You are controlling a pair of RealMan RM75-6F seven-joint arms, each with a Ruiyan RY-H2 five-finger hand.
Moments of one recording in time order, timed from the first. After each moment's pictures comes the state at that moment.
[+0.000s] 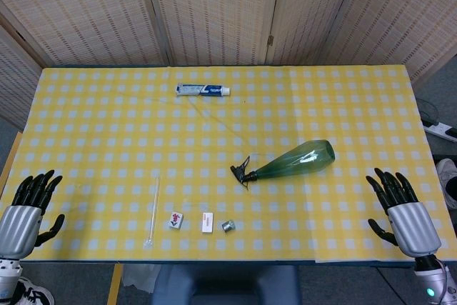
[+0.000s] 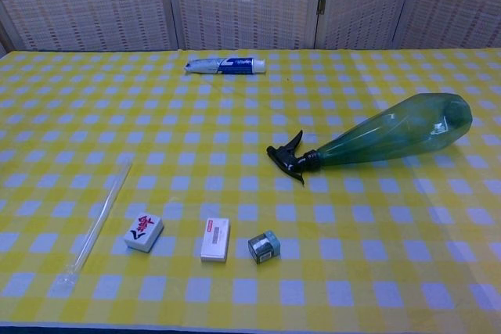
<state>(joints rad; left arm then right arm) -0.11 -1.12 -0.01 -1.58 1.61 1.53 0.04 0.09 -1.13 -0.03 -1.59 -1.66 1.53 -0.07</state>
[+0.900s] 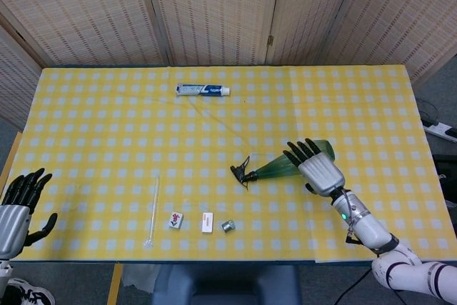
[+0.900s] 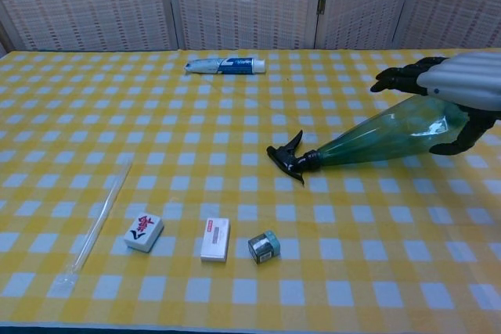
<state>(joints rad) -0.10 -1.09 -0.02 -1.57 1.59 1.54 -0.10 0.59 -1.30 0.17 -1.56 -1.29 0.82 -0.53</state>
